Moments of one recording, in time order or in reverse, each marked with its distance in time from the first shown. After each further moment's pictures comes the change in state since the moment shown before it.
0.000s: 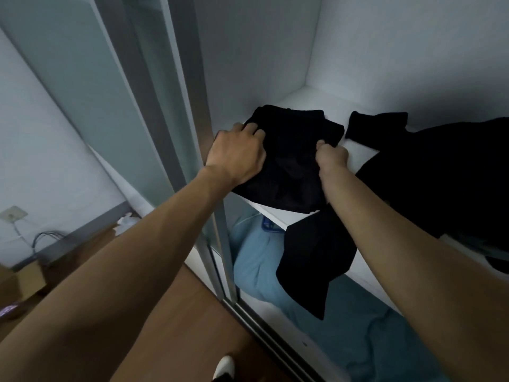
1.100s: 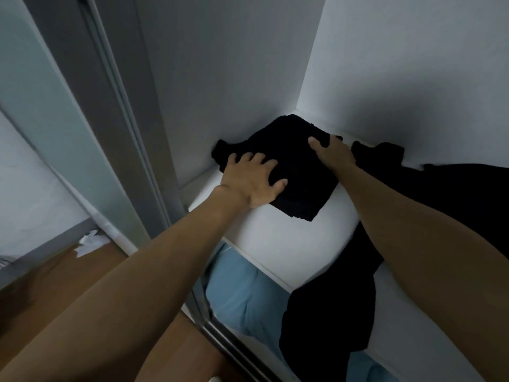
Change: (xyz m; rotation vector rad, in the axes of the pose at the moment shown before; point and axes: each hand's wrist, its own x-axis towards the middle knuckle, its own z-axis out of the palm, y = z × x) left_hand 0.077 -0.005 0.050 -0.289 -0.385 -0.029; right_hand 0.134 -0.049 0.018 -1.001 -0.084 -0.355
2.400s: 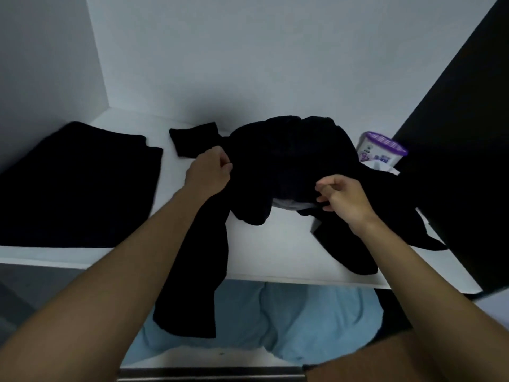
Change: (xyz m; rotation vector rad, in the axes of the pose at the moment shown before) left_hand -0.008 0.216 0.002 -0.764 0.113 0.347; right_hand -0.328 0.214 -0.162 0.439 0.512 0.347
